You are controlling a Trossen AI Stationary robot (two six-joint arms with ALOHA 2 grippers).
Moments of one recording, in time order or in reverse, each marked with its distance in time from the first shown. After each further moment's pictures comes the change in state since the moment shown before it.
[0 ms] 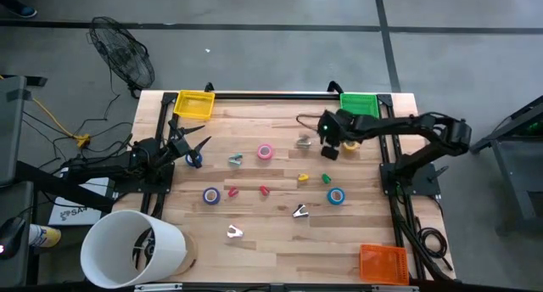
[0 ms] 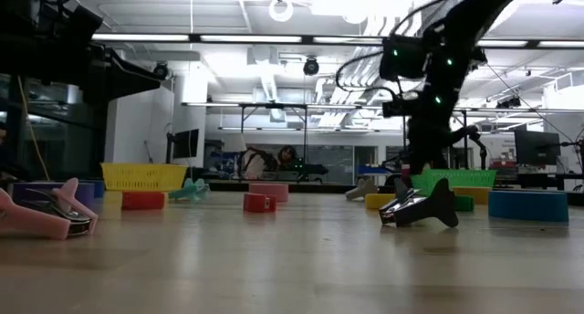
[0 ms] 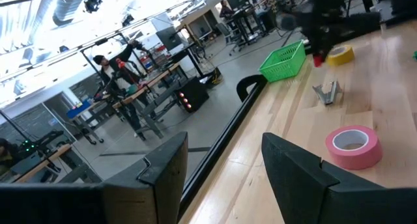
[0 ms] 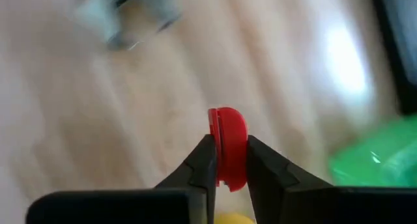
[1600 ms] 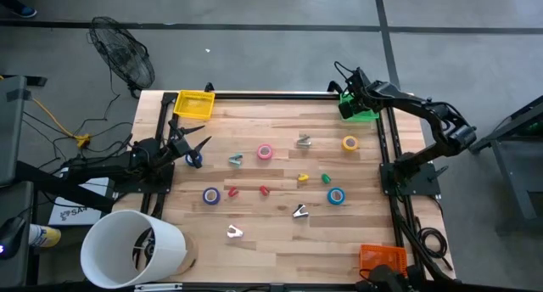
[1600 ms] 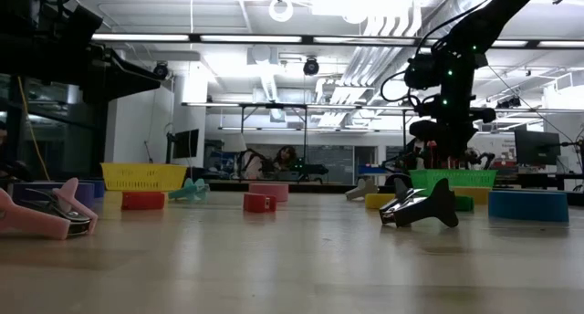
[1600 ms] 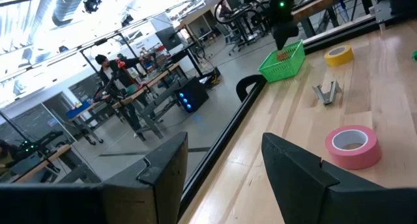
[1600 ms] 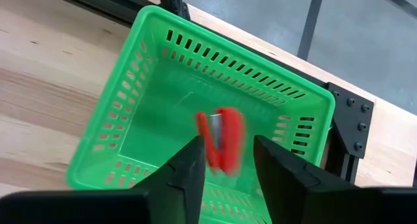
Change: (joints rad) left arm 0.000 0.000 0.000 0.000 0.002 0.000; right arm -0.527 -0.002 0.108 -0.109 0.057 0.225
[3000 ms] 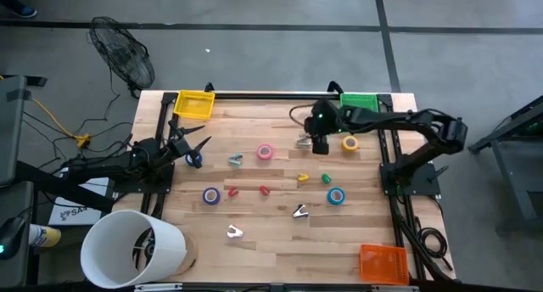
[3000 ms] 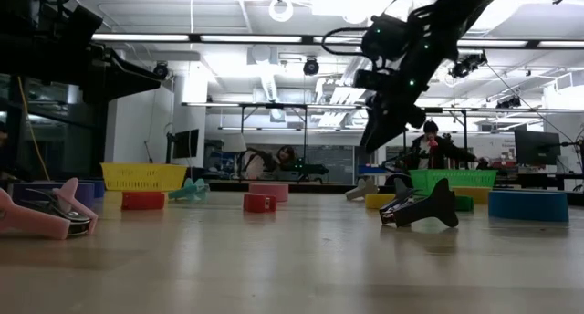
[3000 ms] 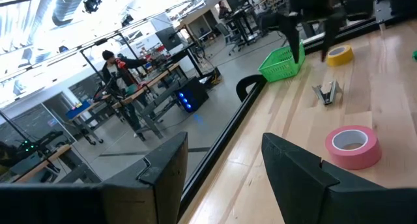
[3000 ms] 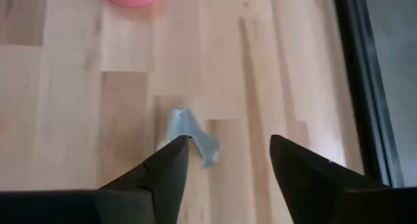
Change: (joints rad) left arm 0.000 0.000 0.000 0.000 0.000 0.000; right arm 0.539 0.062 0.000 0.312 -0.314 -0.635
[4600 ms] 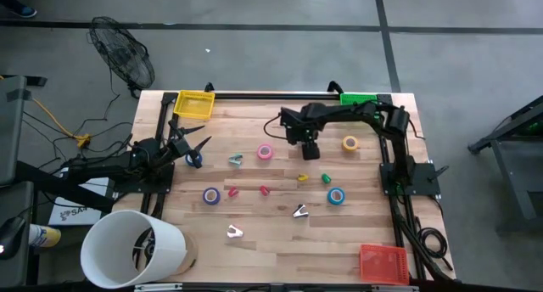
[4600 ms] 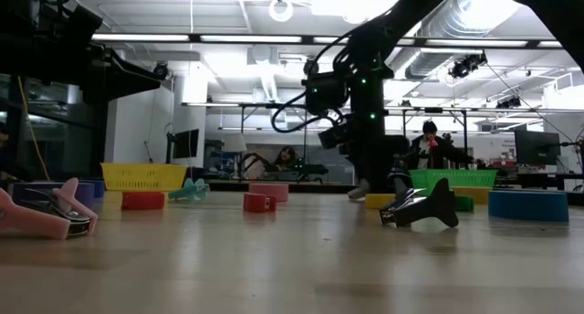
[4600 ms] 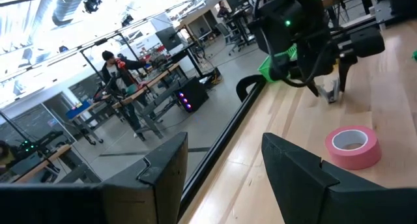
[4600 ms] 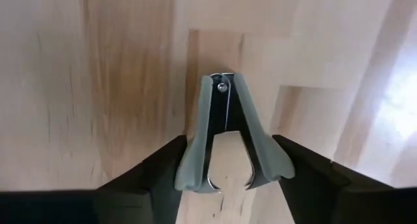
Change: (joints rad) left arm 0.000 0.000 0.000 0.000 0.000 0.000; right arm 0.037 0.516 0.490 -0.594 0.053 -0.016
